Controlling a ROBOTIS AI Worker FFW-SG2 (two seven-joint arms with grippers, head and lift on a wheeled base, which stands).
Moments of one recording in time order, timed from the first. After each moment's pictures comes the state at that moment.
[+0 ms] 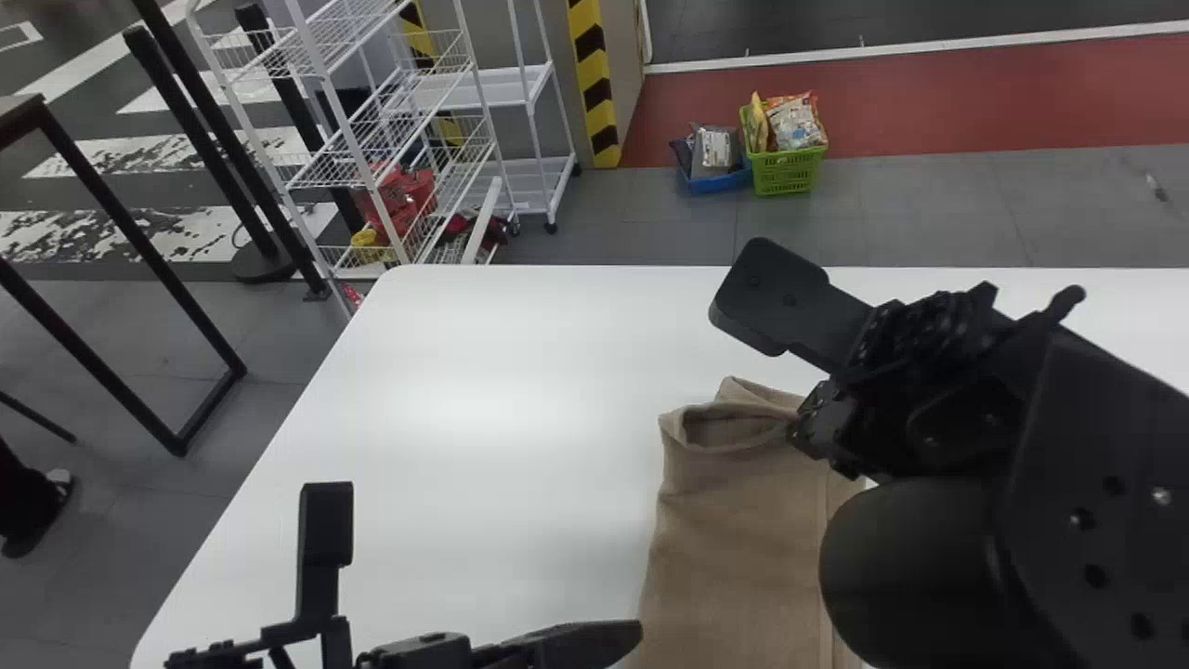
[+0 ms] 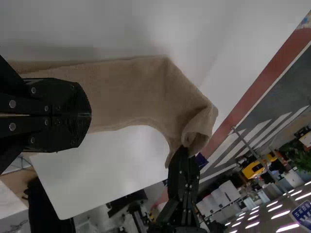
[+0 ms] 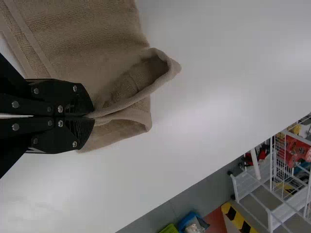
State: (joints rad) left arm 0.46 0.00 0.43 -2.50 0.48 1.57 -0.73; right arm -0.35 -0.12 0.84 -1.96 1.24 1.33 1.36
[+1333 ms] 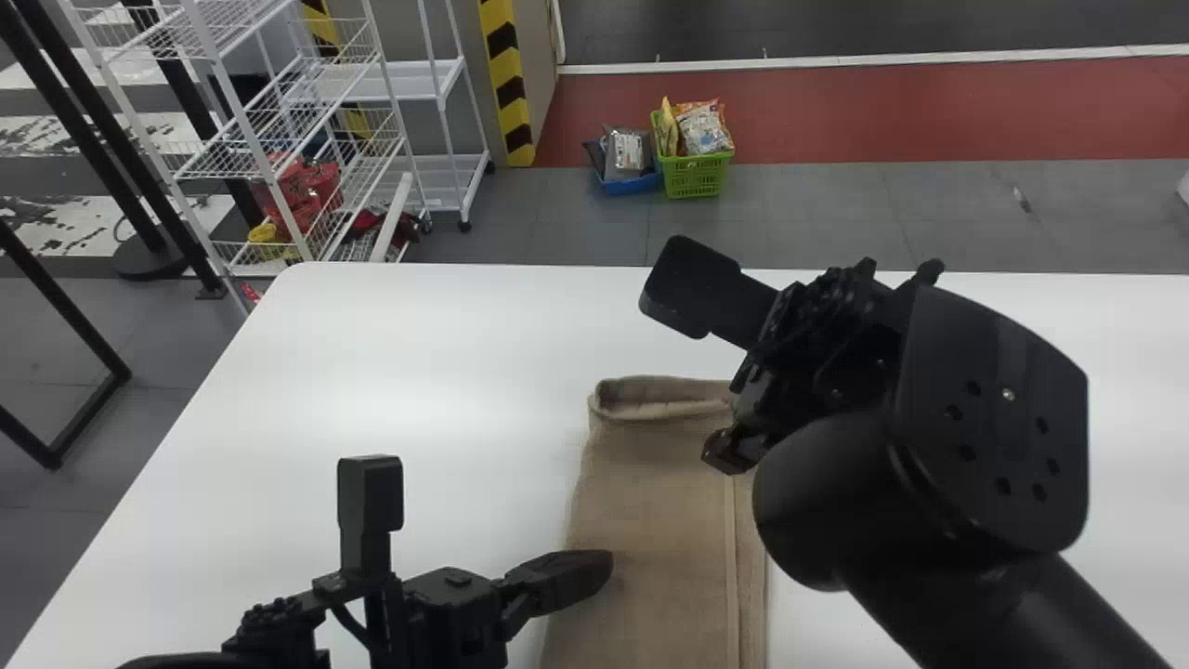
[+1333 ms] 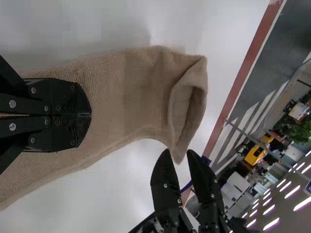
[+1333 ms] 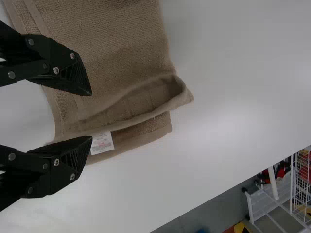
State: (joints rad) left arm 0.38 0.00 0.15 -2.19 0.13 1.05 -0.75; right arm -0.38 -0.10 0.72 -1.84 1.15 1.17 1.36
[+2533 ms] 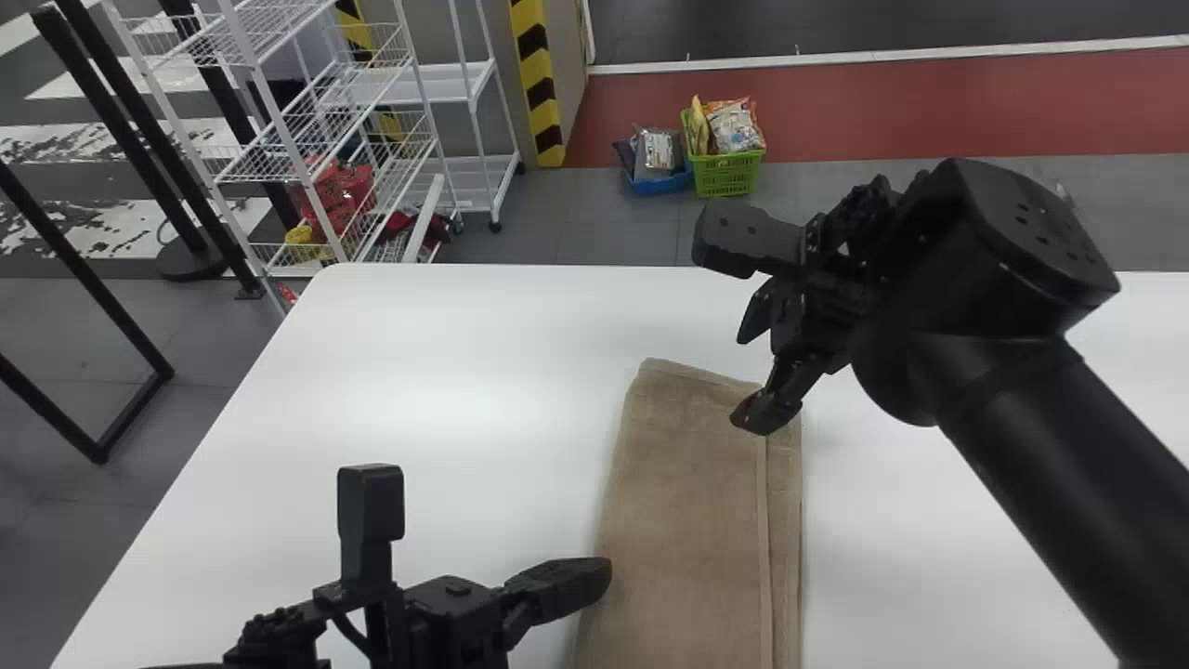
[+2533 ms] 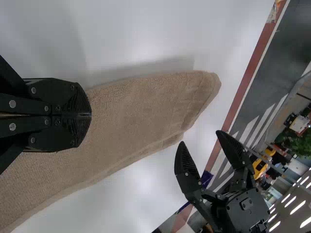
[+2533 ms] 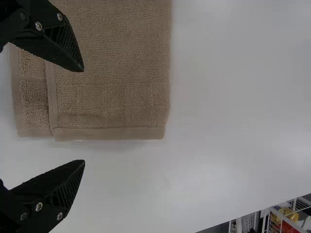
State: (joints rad) left arm 0.42 0.00 0.19 -2.23 0.11 1.06 -0.75; right arm -0.62 -0.01 0.47 -1.23 0.87 0.51 1.36
